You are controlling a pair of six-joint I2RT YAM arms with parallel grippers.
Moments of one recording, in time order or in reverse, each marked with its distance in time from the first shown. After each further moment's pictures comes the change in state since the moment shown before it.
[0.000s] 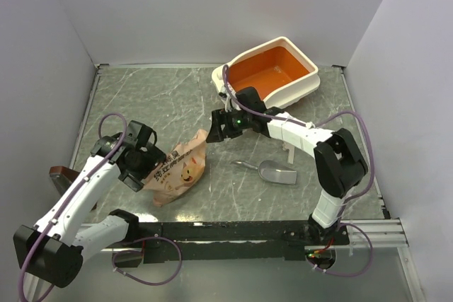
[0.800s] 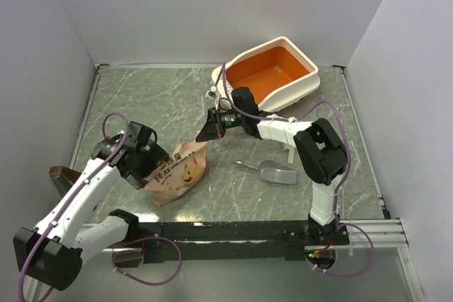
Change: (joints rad) left arm 0.000 -0.023 -0.040 0.092 0.028 0.059; right arm 0.002 0.188 -0.004 0.512 -0.475 0.134
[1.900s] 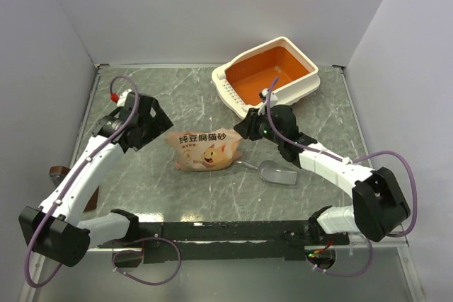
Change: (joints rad) left arm 0.012 0.178 0.292 0.214 -0.132 0.328; right arm -0.072 -0.601 -0.460 -0.090 0.795 0.000
